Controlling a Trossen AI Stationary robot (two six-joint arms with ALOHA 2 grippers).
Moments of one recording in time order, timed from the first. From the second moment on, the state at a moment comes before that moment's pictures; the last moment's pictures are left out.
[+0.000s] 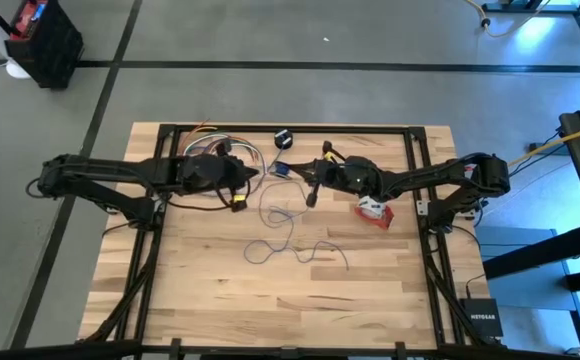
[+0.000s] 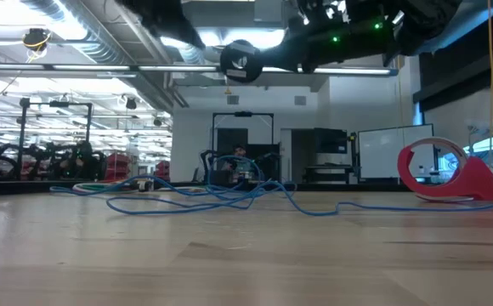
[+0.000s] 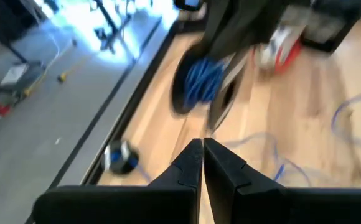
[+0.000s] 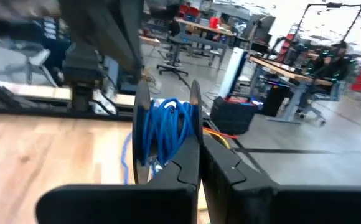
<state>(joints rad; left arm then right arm) 0.02 1.14 0.97 -0.34 -0.43 0.11 -0.14 1.53 0.75 0.75 0.14 -0.22</state>
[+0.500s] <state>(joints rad) 0.04 1.16 0.85 -0.29 -0.41 -0.02 -0.14 1.53 0.75 0.76 0.12 -0.21</state>
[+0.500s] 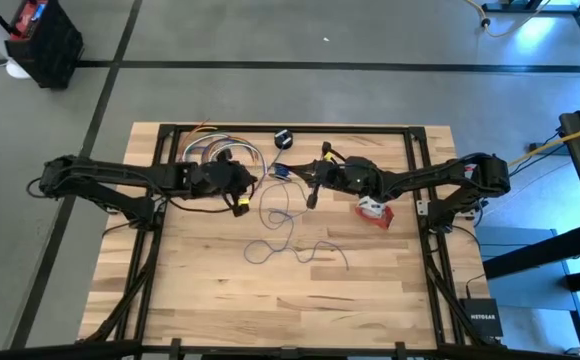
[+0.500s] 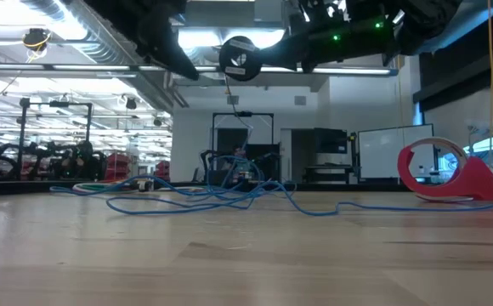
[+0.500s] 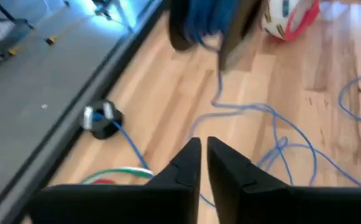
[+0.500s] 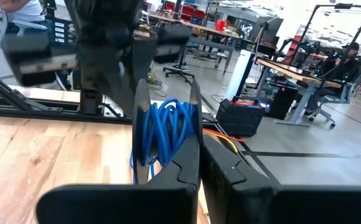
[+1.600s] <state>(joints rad) 0.11 1.57 0.72 0.45 -0.34 -0.18 -0.14 1.53 0.75 0.76 0.13 -0.22</state>
